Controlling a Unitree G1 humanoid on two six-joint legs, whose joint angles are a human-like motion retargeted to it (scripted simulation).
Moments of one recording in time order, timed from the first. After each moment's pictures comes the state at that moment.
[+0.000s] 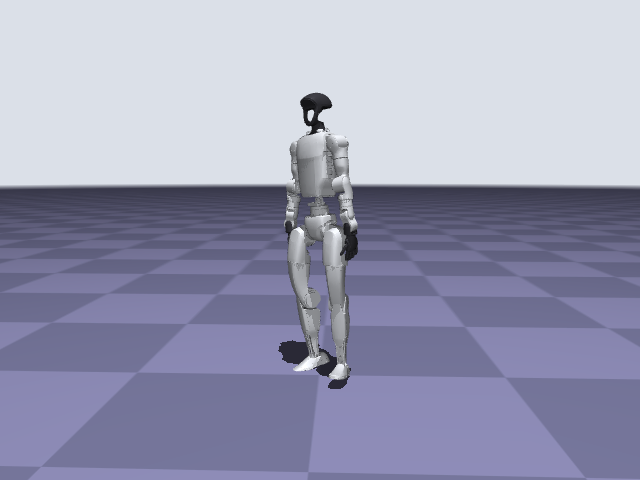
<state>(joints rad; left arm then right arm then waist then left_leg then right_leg) 0.08 0.12 0.26 1.53 0.16 0.21 -0.28 0.01 -0.15 0.02 1.47 -0.47 0.05 0.31 -0.10 0.01 -0.12 0.00 0.03 0.53 -0.01 -0.29 -0.06 -0.01 -0.12 -0.30 0.06 0.08 0.13</state>
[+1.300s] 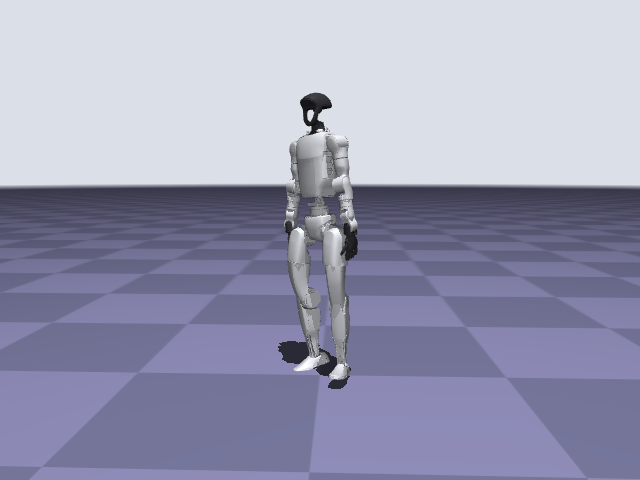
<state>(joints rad) 0.08 0.11 0.26 1.53 0.16 0.21 -0.28 0.01 -0.15 0.02 1.47 -0.47 0.05 0.31 -0.09 0.01 -0.11 0.00 0.03 0.53 -0.01 -0.29 -0.06 -0.01 -0.11 -0.30 0.06 0.07 0.13</state>
